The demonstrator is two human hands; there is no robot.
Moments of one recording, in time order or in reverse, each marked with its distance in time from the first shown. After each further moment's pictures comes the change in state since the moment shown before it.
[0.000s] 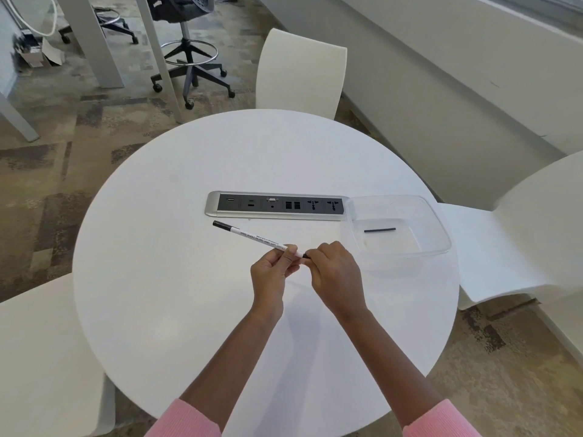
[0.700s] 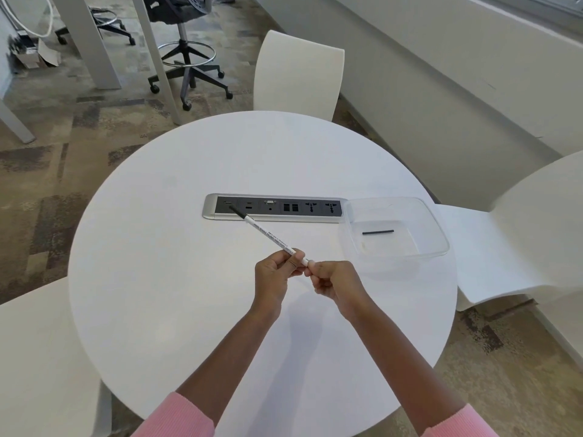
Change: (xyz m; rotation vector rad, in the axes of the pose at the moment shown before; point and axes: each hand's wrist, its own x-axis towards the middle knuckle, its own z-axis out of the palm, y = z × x) left_hand 0.004 0.002 0.000 0.174 -0.162 0.058; right_hand 0.011 -0.002 -0.023 1.165 -0.476 1.084
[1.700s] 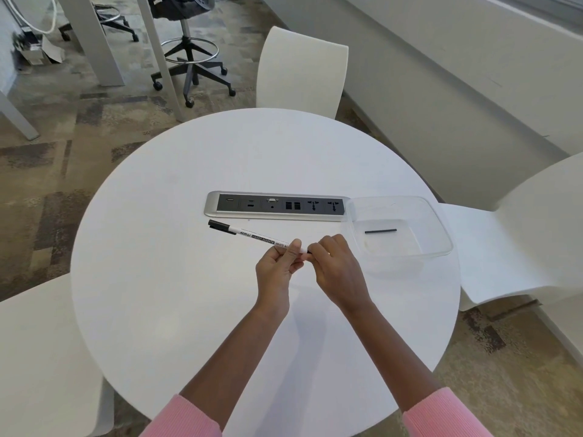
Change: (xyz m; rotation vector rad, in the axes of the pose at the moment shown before) left_hand 0.000 0.004 0.010 -0.276 0.130 -0.082; right_hand 0.032 0.019 -0.004 -1.110 0.403 -1.181
